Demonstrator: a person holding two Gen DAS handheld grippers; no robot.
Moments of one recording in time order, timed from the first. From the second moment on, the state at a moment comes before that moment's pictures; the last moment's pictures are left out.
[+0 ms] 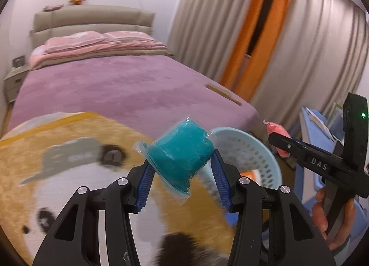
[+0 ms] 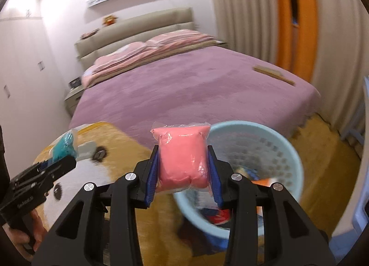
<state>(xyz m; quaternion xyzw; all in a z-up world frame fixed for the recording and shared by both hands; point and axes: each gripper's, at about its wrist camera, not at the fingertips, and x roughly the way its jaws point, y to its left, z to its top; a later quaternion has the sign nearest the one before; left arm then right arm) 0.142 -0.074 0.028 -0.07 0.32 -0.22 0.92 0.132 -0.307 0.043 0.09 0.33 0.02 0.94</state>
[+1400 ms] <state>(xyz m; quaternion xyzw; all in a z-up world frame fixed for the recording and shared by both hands) 0.115 -0.131 0.020 -0.04 0.31 -0.24 0.92 0.100 -0.335 0.019 0.14 0.36 -0.02 0.92</state>
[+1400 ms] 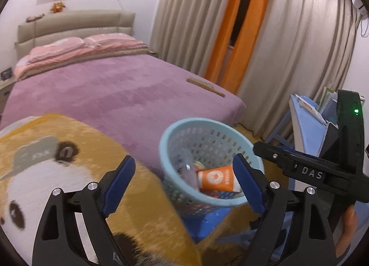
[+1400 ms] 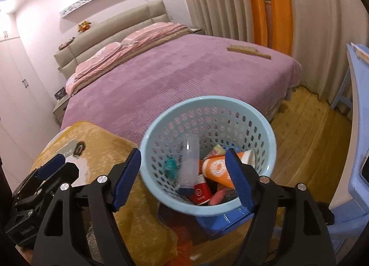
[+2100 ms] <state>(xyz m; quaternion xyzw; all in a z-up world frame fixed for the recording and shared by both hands) 0.065 -0.070 0.009 -0.05 0.20 -0.12 0.97 0.024 -0.274 0.038 0.05 0.19 -0.09 0.98</state>
